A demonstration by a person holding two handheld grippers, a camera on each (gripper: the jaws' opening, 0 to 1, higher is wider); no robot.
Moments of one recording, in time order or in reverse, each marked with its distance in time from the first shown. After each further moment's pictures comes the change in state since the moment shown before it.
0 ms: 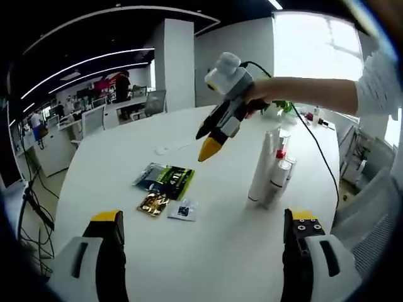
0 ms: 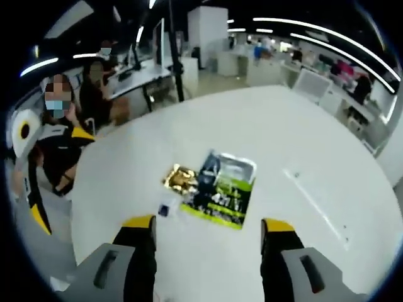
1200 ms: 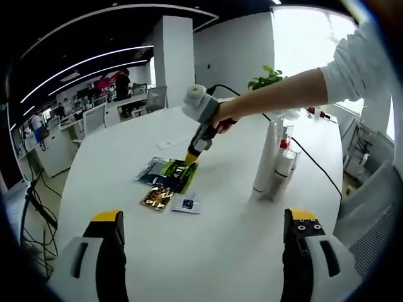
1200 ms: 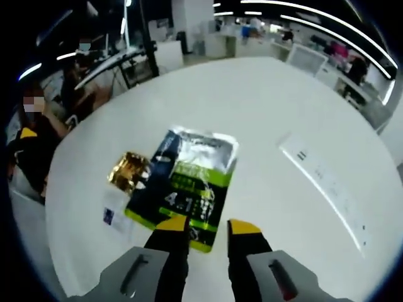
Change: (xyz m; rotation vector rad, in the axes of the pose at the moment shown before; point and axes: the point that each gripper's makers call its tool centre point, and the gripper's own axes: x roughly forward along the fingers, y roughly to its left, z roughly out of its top) left arm 0.000 0.006 -0.012 0.023 0.042 0.018; right arm 0.079 -0.051 -0.021 0.086 0.095 -0.041
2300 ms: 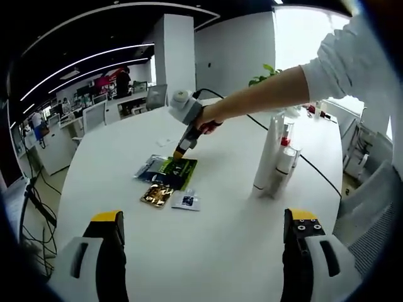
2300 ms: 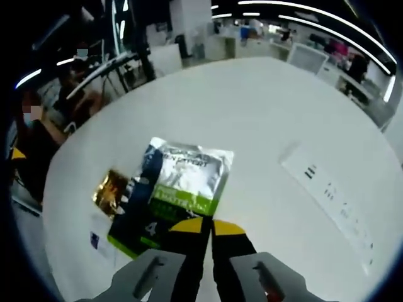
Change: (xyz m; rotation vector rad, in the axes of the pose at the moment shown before) left arm 0.000 -0.002 -0.003 -0.003 0.018 -0.002; right arm 0.033 -0.004 0.022 0.018 -0.017 0.031
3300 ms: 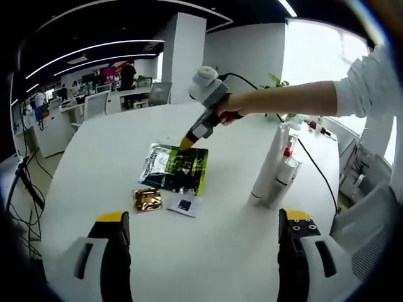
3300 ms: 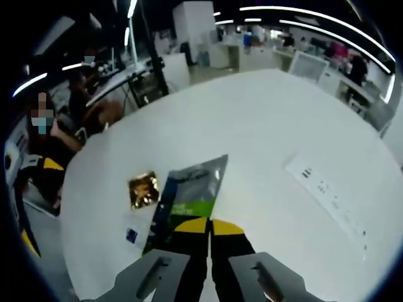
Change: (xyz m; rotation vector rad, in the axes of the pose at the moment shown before) left arm 0.014 0.005 -0.006 -0.134 -0.033 -0.015; right arm -0.057 0.035 0.006 -0.010 -0.057 0.041
